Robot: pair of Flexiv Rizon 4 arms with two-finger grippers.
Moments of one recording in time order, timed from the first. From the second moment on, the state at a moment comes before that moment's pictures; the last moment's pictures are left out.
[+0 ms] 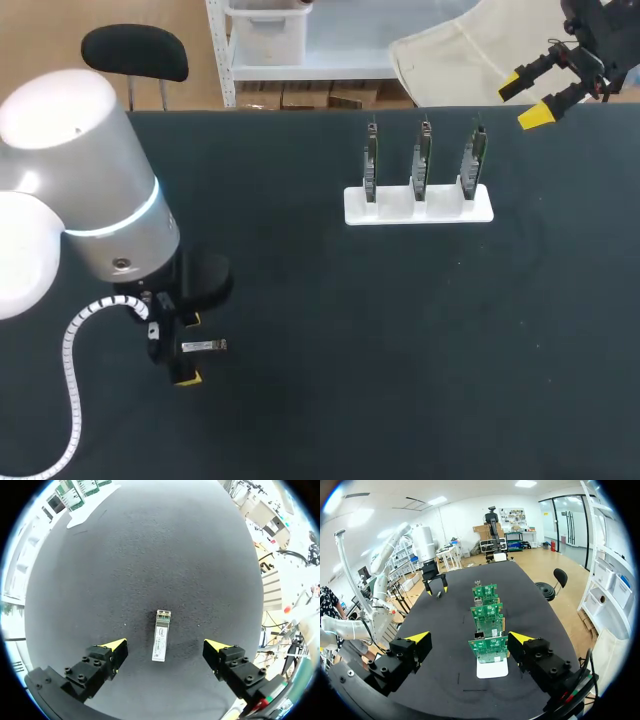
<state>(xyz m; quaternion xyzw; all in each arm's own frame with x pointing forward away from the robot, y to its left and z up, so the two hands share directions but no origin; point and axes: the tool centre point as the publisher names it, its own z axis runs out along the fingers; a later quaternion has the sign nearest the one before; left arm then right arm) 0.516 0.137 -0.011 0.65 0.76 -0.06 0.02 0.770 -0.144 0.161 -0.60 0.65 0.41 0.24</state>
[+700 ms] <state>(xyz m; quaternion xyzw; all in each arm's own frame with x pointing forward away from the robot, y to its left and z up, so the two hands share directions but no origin) 0.516 0.140 -0.013 0.65 0.76 -0.06 0.02 0.770 -0.144 0.161 -0.60 0.65 0.41 0.24</state>
